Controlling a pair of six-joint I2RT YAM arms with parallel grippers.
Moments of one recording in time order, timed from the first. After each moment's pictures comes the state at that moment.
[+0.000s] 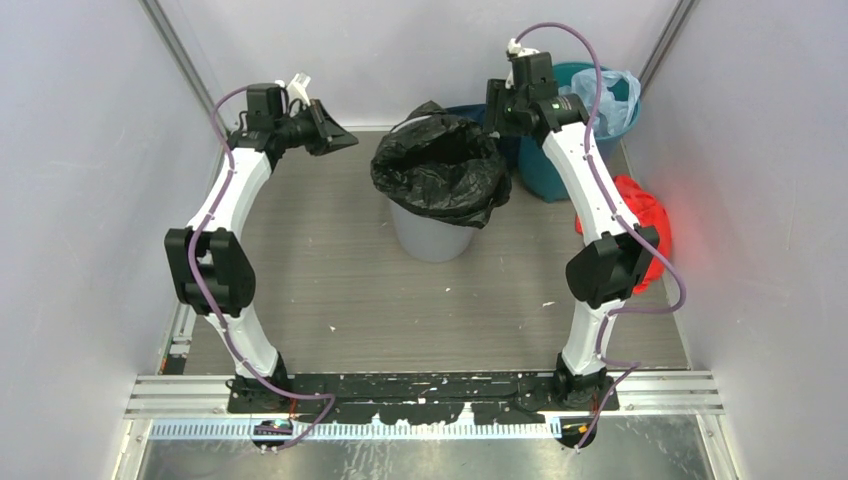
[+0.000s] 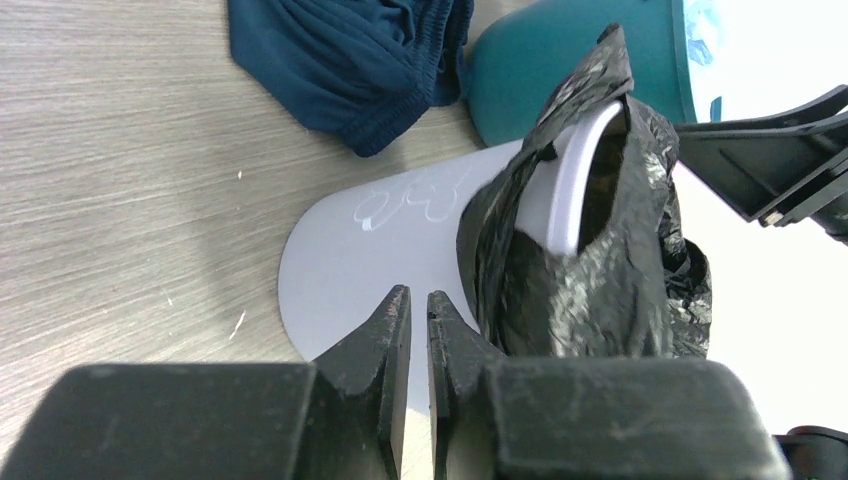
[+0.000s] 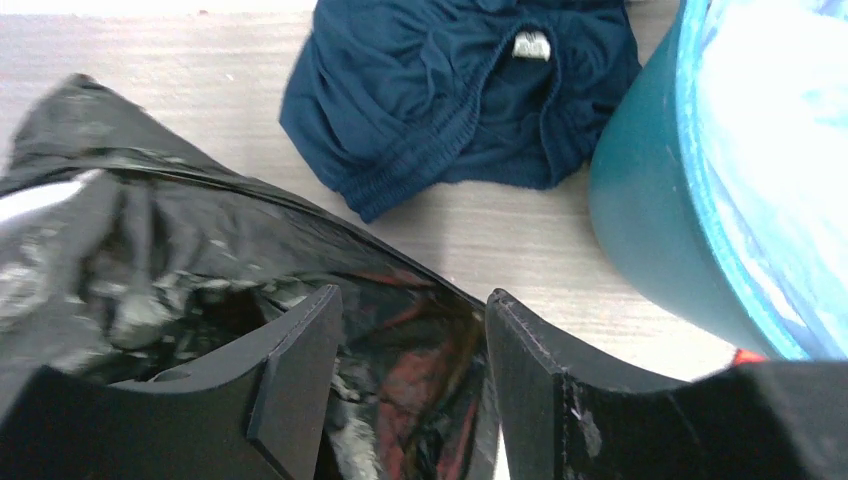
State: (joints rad) left arm -0.07 1.83 1.71 -0.39 0.71 -0.58; right arm 0.28 1.91 2.10 -0.84 0.06 0.23
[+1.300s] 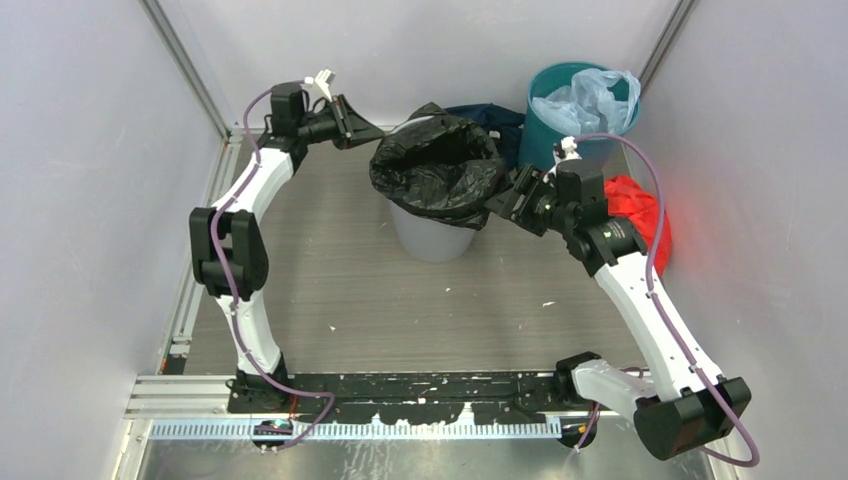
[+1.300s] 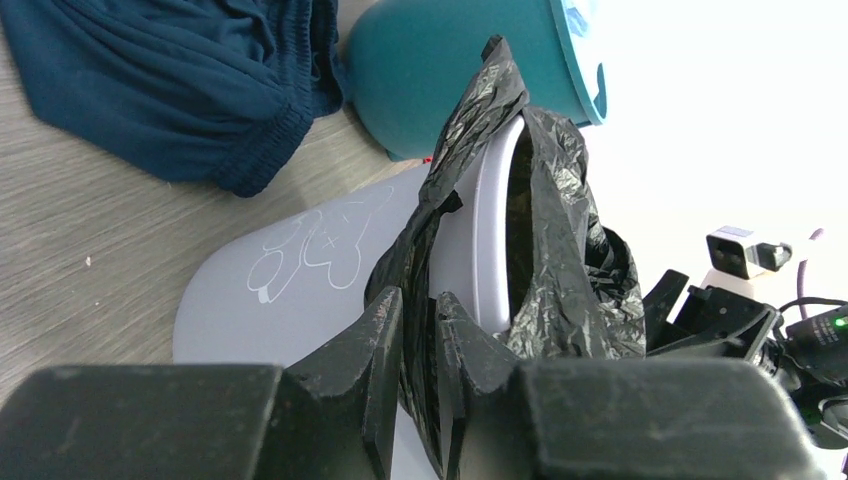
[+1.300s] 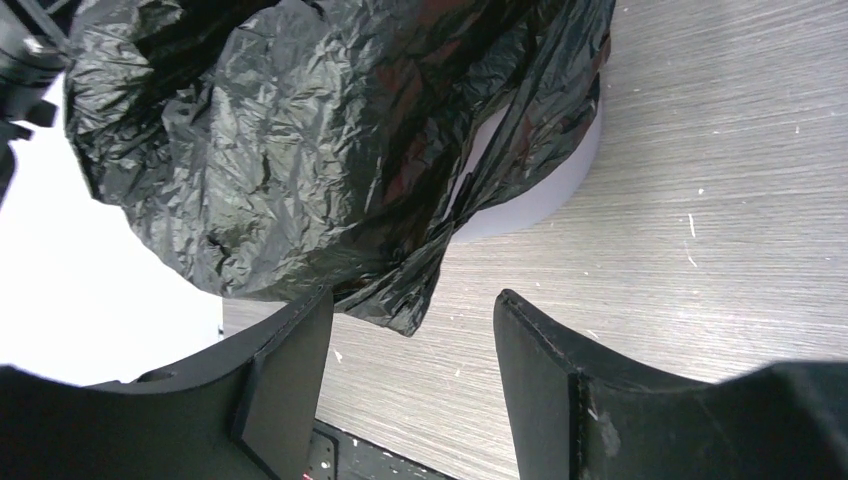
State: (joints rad) left arm -0.12 1.96 1.70 -0.03 0.91 -0.76; right arm 0.30 1.07 1.14 -0.61 -0.18 0.71
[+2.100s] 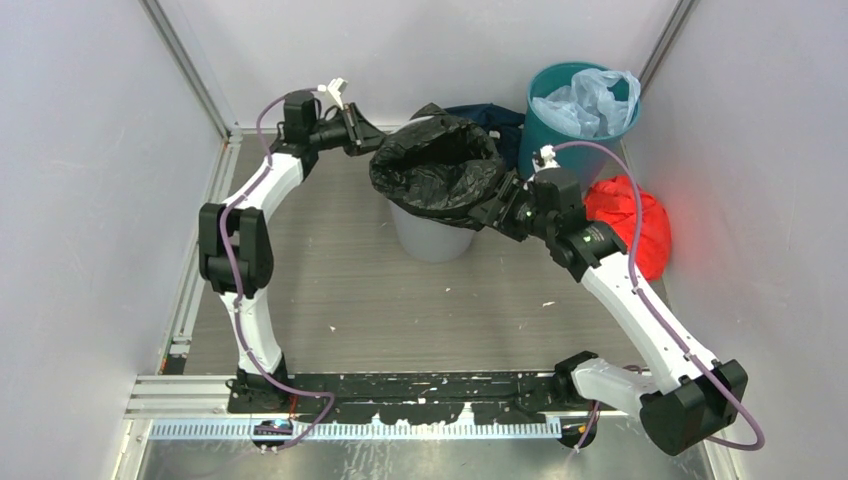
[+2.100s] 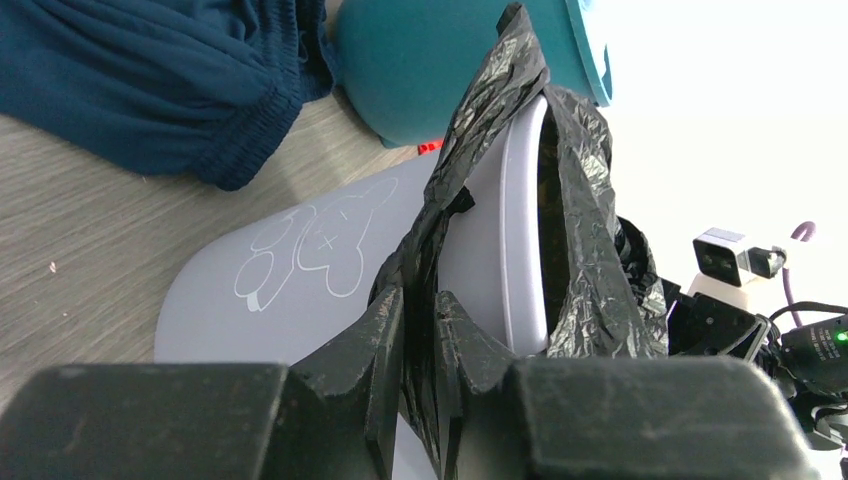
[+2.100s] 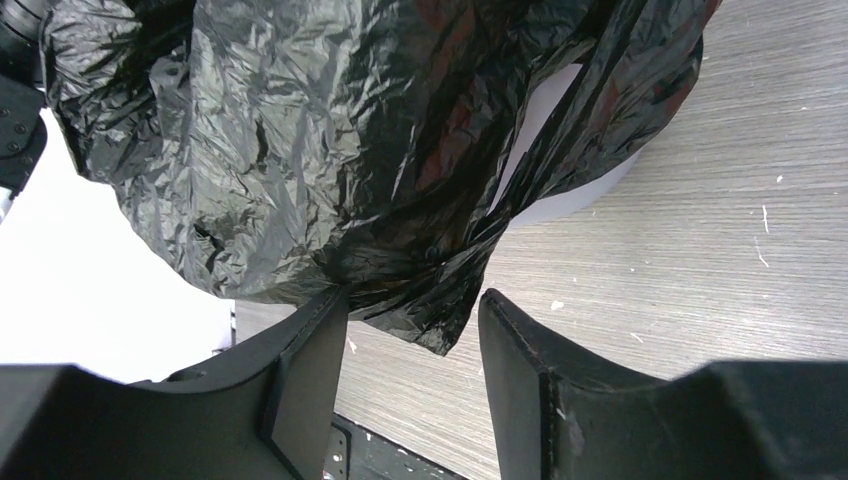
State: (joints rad) left arm -0.16 2.00 1.66 0.06 0.92 -0.79; right arm 0.40 1.09 1.06 -0.49 -0.15 0.79
